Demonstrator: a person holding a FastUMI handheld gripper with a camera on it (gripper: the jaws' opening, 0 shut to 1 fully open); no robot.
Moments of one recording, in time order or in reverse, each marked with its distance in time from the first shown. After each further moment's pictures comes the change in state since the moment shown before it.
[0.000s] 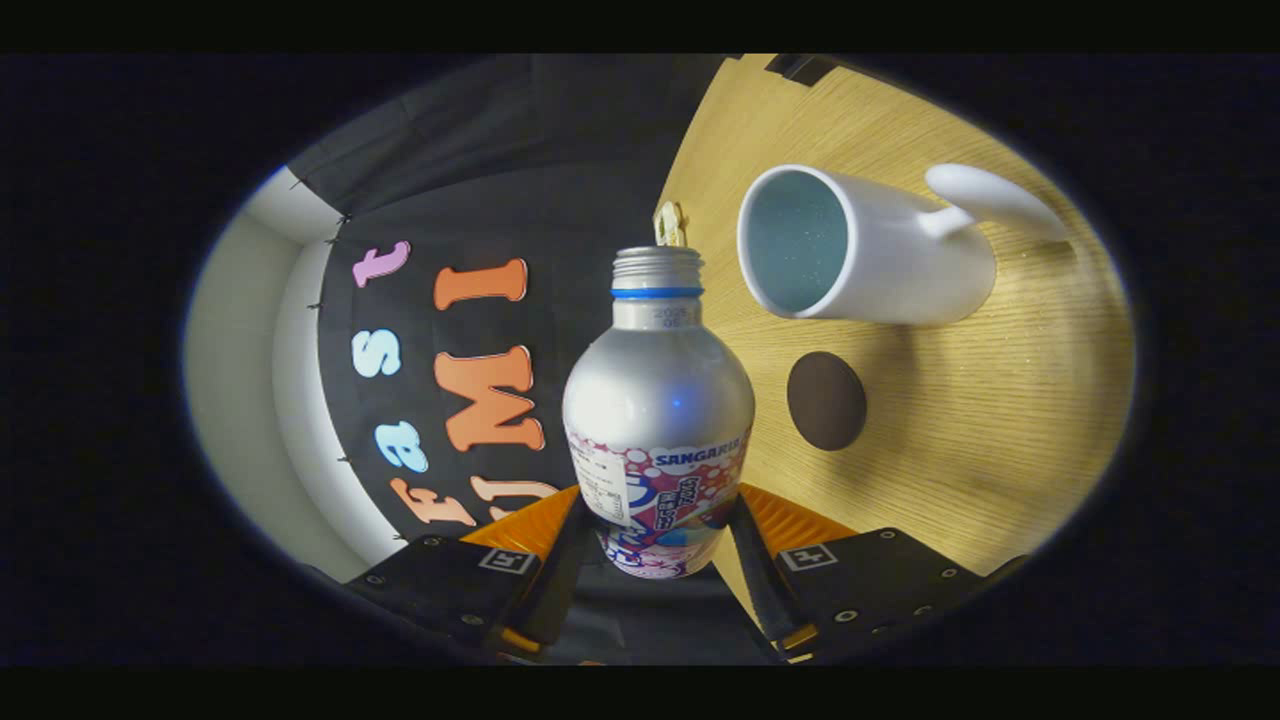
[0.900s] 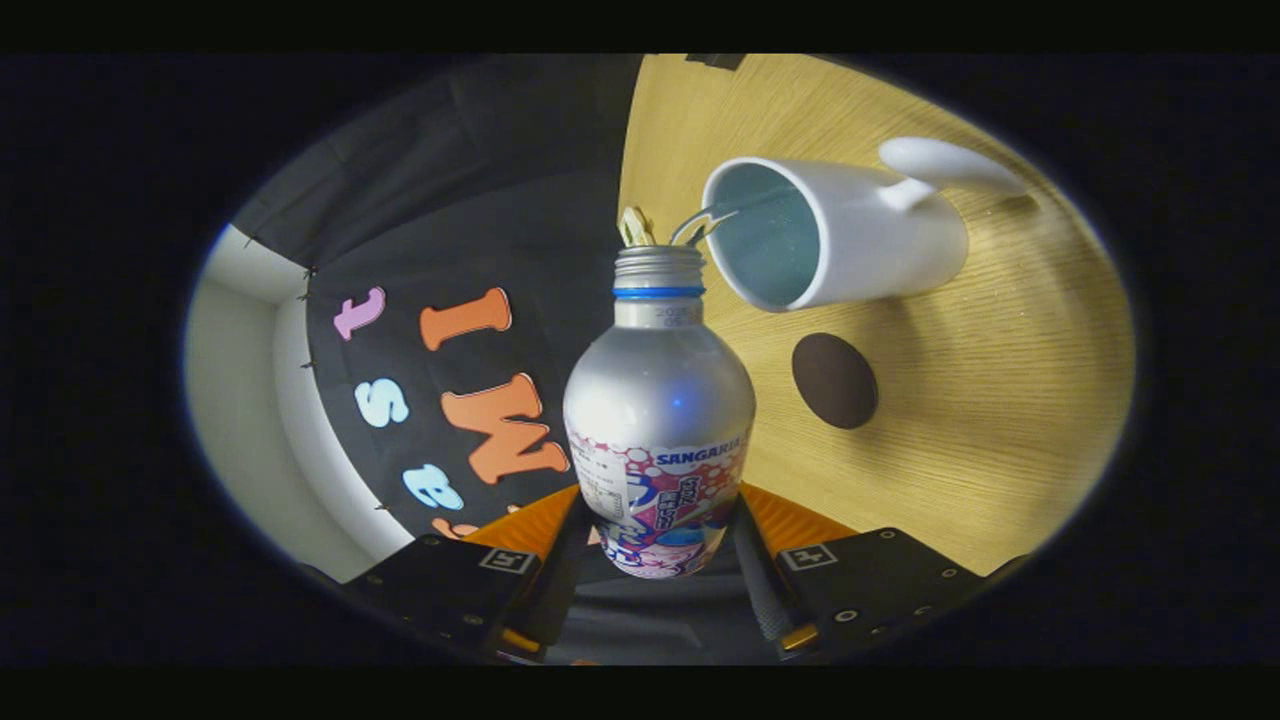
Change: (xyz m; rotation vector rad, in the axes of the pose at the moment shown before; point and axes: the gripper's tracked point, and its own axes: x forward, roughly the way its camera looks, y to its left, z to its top) arm -0.001 0.015 0.010 0.183 -0.001 -0.004
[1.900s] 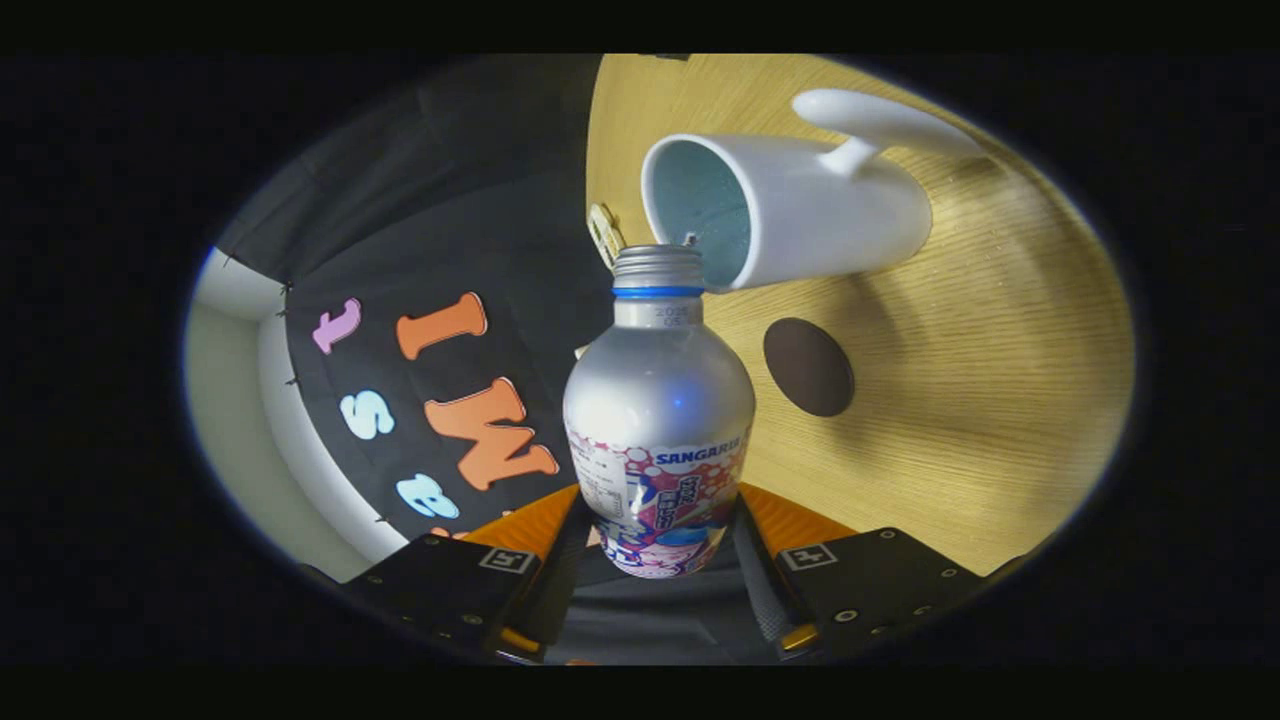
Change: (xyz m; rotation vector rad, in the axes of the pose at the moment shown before) arm 0.009 -0.016 0.005 0.082 0.019 -0.043
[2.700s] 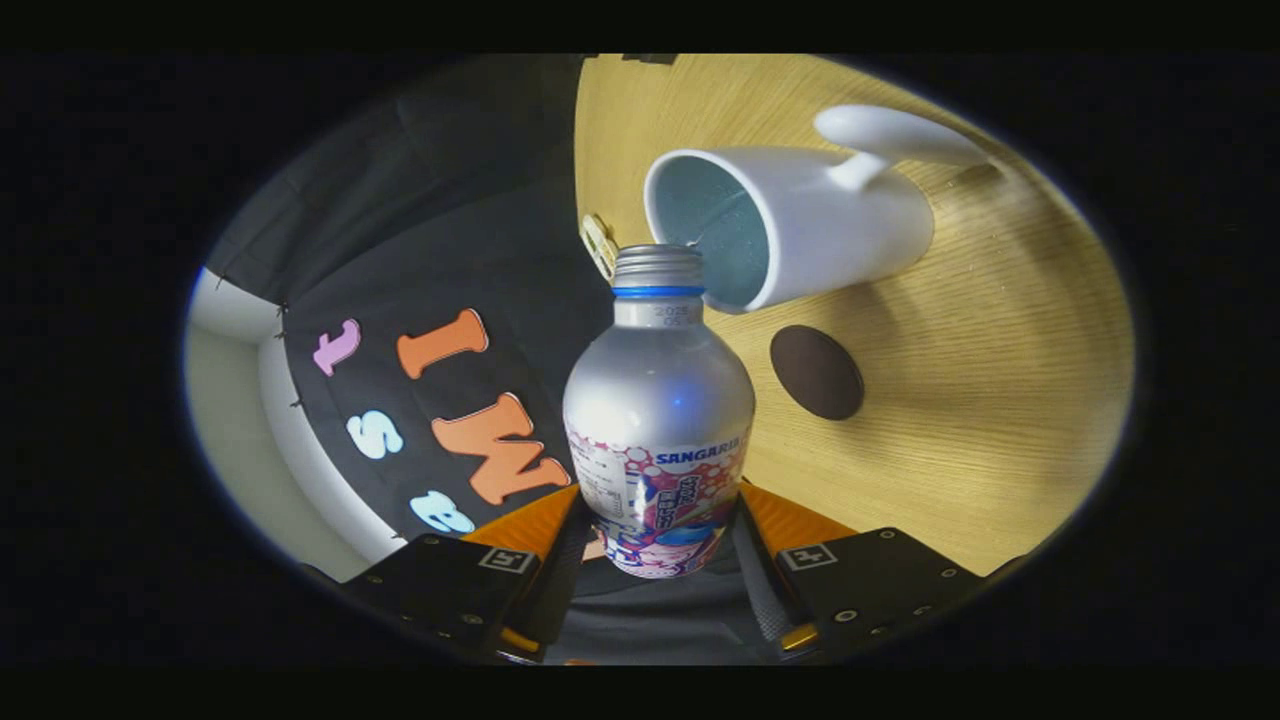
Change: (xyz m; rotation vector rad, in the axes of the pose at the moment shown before) arm -0.002 0.012 0.010 0.049 -0.016 0.006
